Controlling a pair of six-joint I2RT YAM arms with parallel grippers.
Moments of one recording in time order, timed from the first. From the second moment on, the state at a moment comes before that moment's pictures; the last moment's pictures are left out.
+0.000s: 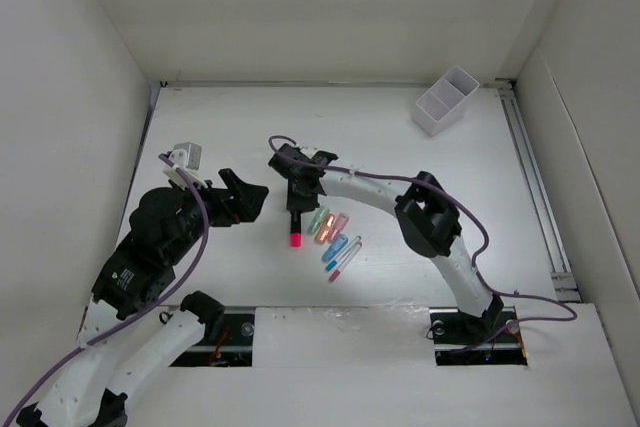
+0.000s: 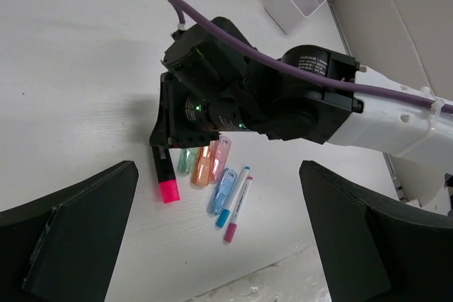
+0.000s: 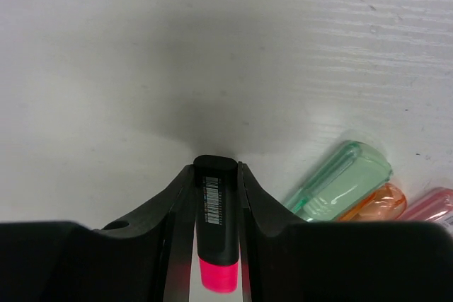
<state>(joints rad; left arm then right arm) -0.53 0.57 0.99 -0.70 -0.07 -0.57 0.94 2.26 1.87 -0.78 0.20 0.91</state>
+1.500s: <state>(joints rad) -0.53 0.86 0.94 -0.52 -0.02 -0.55 0.02 2.45 2.33 -0.09 0.84 0.30</state>
